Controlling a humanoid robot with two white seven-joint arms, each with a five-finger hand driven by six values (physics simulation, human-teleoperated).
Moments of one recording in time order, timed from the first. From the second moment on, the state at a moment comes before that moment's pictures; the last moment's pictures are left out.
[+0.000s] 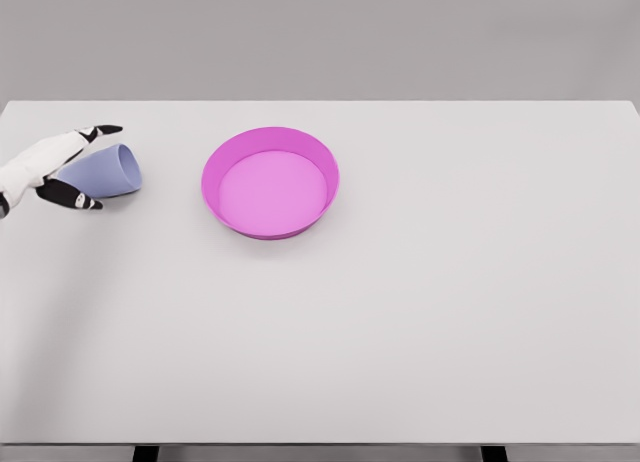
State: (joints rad) left arm -0.40 0.63 -0.16 -1.25 -0.43 -0.22 -0.47; right arm 0.00 0.00 -0.07 -0.01 0.08 -0.06 0.07
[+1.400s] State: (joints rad) left arm -0.42 0.59 -0.18 -1.24 -0.45 -0.22 -0.52; right arm 0.00 0.00 -0.07 -0.01 0.08 -0.06 0.07
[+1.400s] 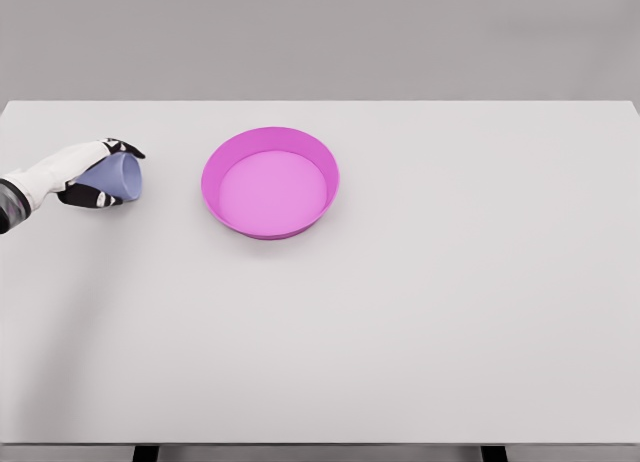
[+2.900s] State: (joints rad) left arm -0.42 0.40 -0.13 -1.21 0.24 -0.61 -0.61; right arm 0.00 0.00 -0.07 -0.01 0.08 -0.06 0.07
